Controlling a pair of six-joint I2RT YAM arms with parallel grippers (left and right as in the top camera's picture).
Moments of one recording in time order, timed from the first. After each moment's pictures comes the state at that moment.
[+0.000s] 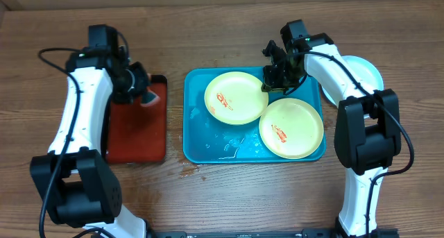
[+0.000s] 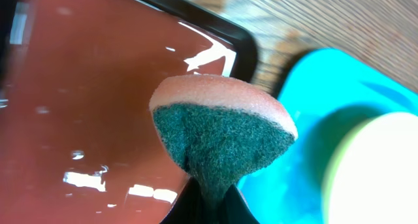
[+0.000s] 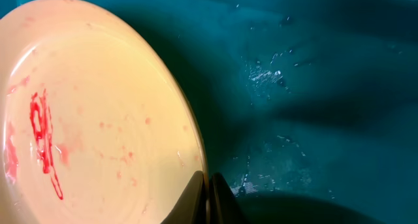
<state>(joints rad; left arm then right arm) 0.09 1.79 1.49 -0.99 0.18 -0.38 0.25 2.19 1.71 -0.95 -0.43 0.05</state>
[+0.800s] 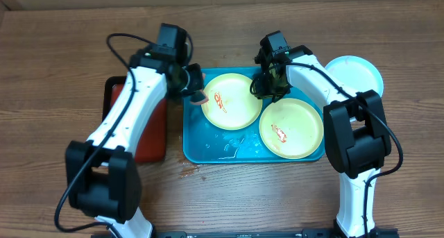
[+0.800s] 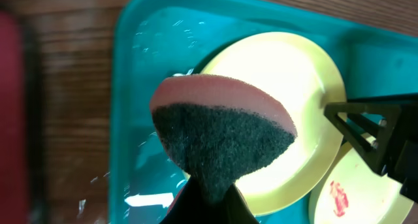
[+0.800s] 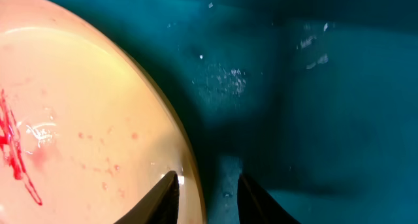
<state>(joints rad) -0.25 1.84 1.49 -0.87 0.19 -0.45 0.35 2.19 1.63 -0.81 -0.20 0.19</state>
